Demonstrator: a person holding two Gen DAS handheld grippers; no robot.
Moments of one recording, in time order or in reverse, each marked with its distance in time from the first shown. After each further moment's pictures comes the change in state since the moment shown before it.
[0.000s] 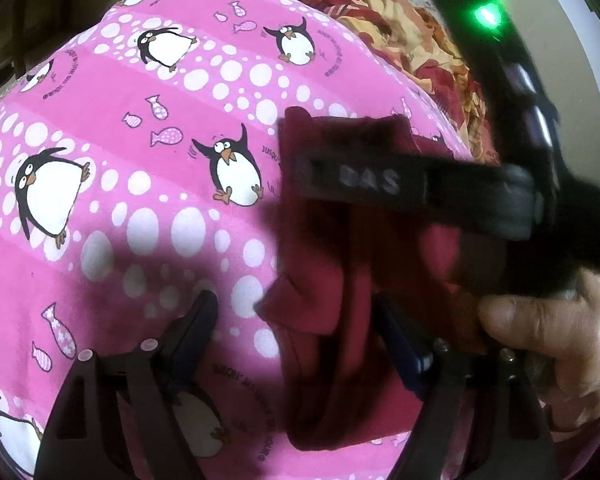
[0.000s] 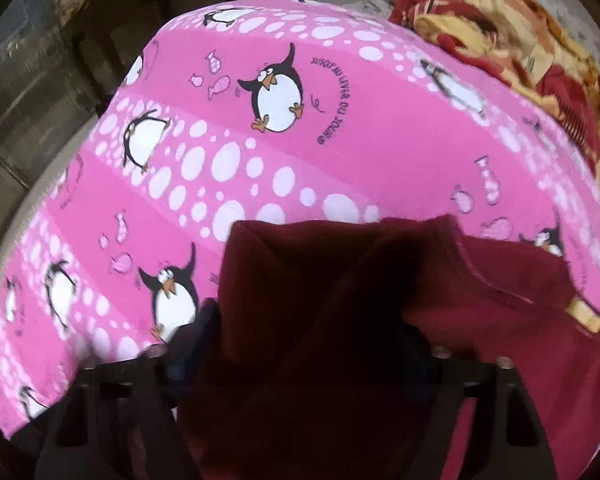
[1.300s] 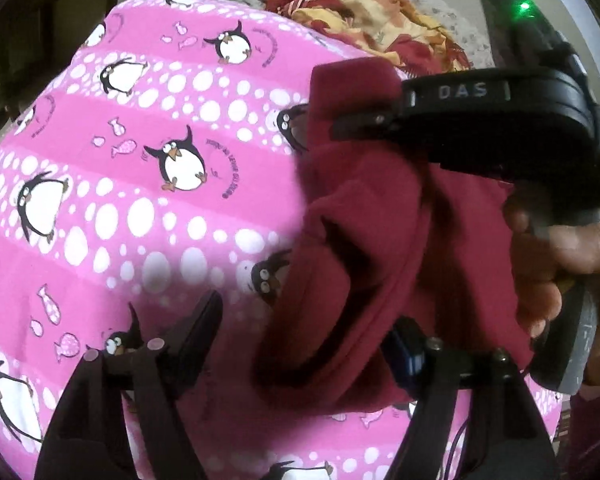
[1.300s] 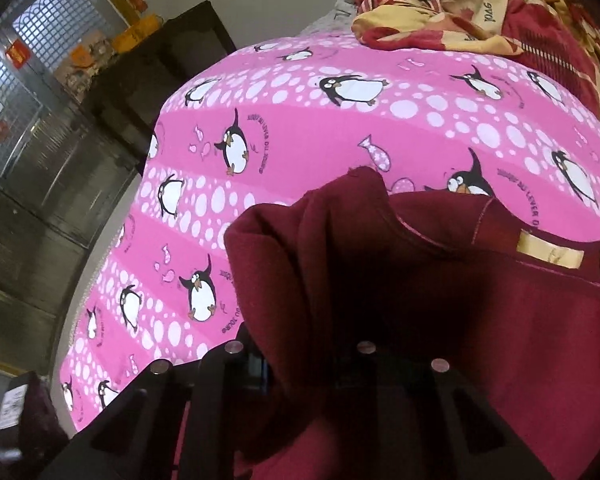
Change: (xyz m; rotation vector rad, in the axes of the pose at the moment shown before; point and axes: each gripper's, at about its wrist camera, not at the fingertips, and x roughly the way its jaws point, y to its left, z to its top) left arm -0.008 -0.054 -0.023 0.137 0.009 0.073; right arm -0.050 -0.085 -0.025 0.258 -0.056 0.296
